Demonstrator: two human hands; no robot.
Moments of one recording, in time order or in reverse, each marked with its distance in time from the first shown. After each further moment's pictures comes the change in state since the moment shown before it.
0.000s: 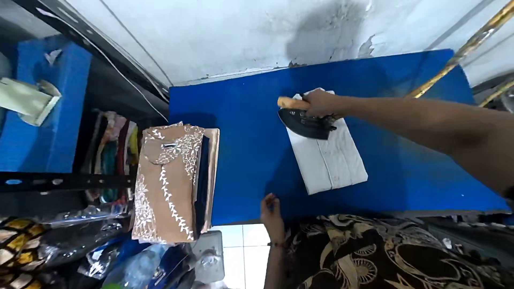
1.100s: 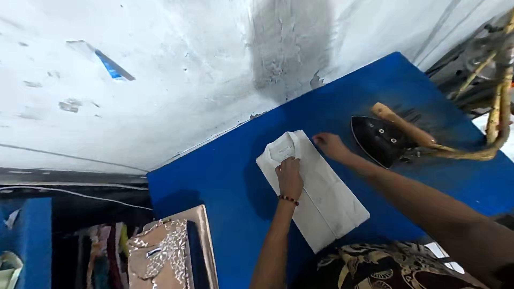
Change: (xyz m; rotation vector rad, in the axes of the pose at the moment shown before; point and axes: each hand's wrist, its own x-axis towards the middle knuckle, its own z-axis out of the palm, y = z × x) left_hand 0.189 0.136 0.211 0.933 -0.704 0.677; right_hand -0.016 0.141 0.043 0.626 0.451 0.300
